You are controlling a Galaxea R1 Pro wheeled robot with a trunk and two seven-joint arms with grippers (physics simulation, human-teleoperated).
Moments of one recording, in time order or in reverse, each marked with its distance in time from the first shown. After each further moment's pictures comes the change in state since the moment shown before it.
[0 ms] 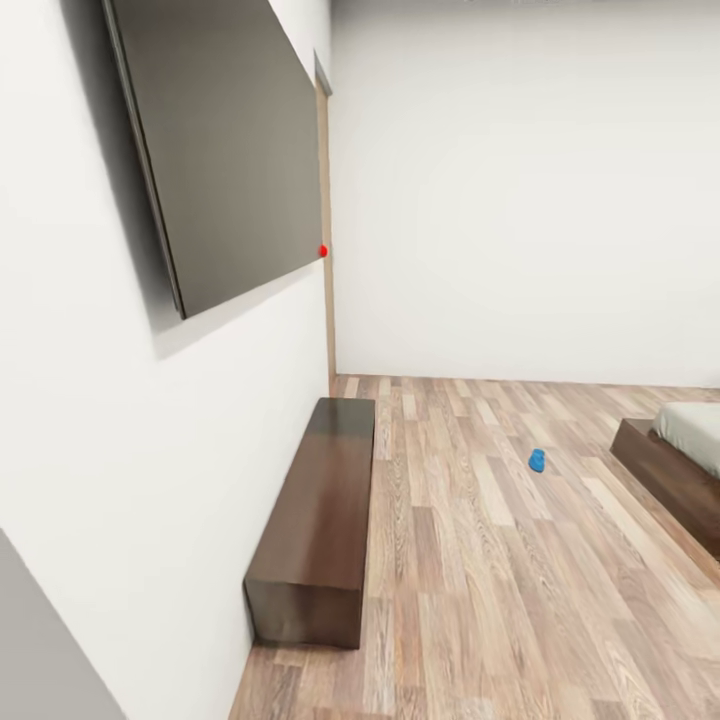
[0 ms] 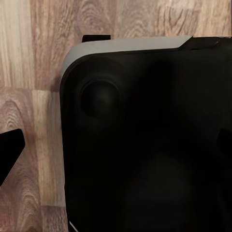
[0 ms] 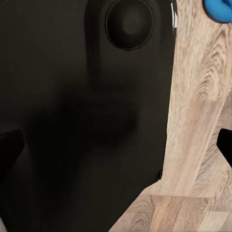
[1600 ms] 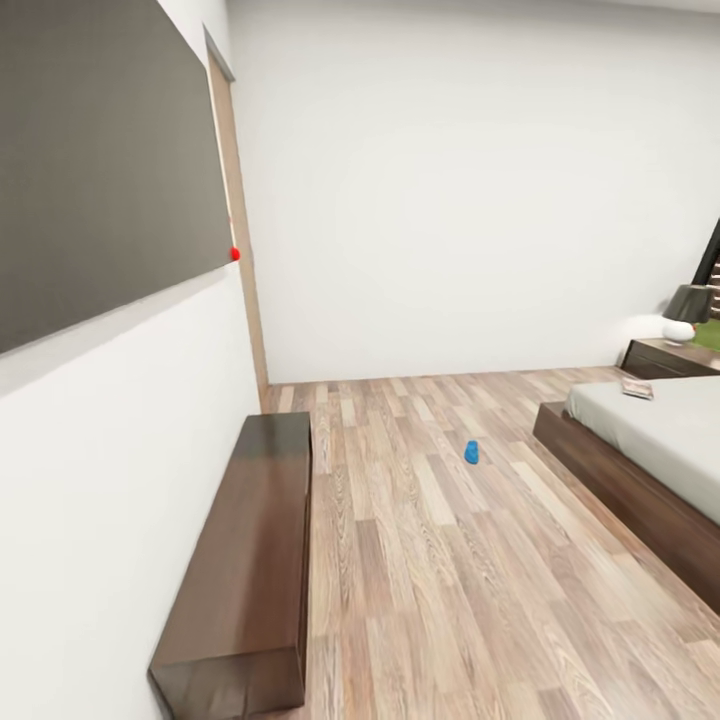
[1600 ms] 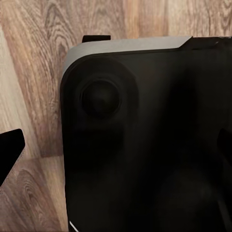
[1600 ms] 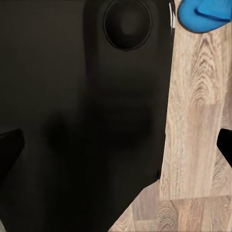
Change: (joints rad) left arm 0.000 0.000 0.000 0.000 -0.001 0.000 0.000; right arm 0.000 -0.001 0.000 0.000 0.000 0.000 -0.001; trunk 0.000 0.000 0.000
